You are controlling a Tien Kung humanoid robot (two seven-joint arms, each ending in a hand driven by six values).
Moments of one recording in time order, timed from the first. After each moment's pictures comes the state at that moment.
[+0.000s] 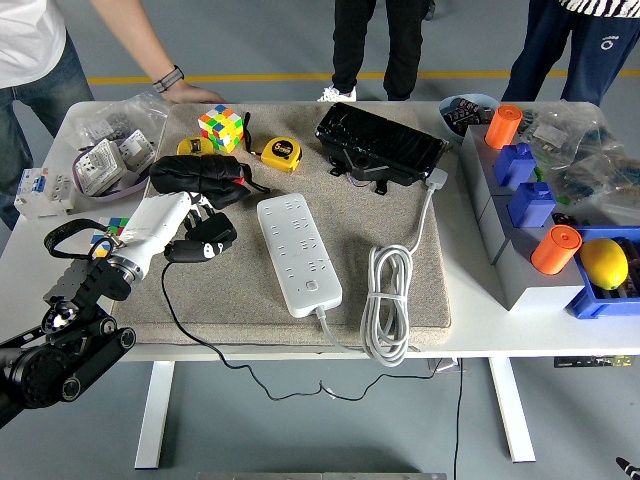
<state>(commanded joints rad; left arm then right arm) -0.49 0.29 -0.76 -0.91 1.87 0.42 -0.04 -0.04 -0.33 0.89 0.44 -0.59 -0.15 0.21</state>
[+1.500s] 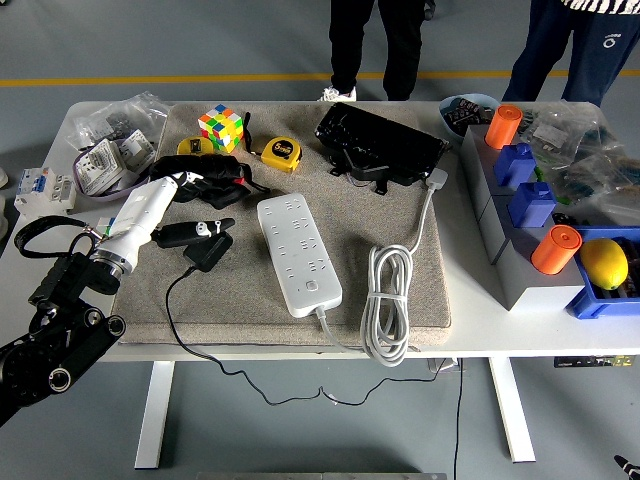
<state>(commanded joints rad) -0.43 0.28 -0.92 -0.95 1.63 0.40 -0.20 -0.03 -0.32 0.88 0.43 -0.58 -0.15 0.21</state>
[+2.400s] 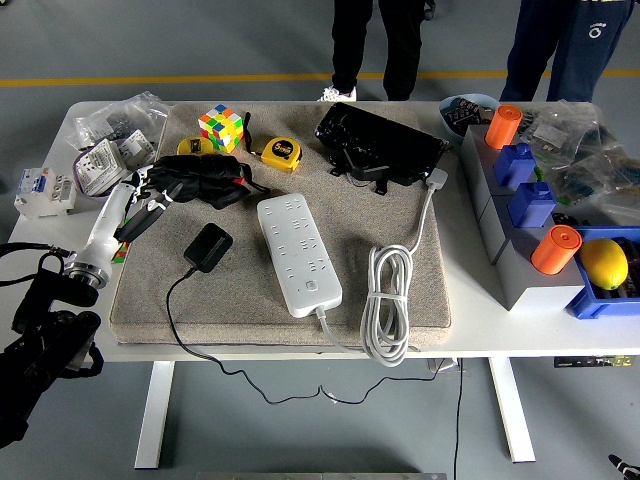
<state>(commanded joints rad) -0.32 0.23 -1.13 -0.94 1.40 0.27 -0.27 0.00 -0.31 0.78 0.39 -0.52 -0.15 0.20</state>
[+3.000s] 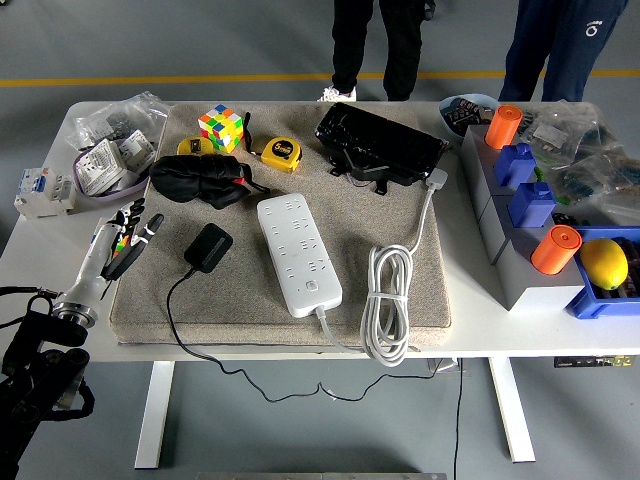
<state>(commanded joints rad) -0.22 0.23 -1.16 -0.95 1.39 0.28 -0.28 -0.05 -0.28 0.69 0.35 -0.44 -0.15 0.20</state>
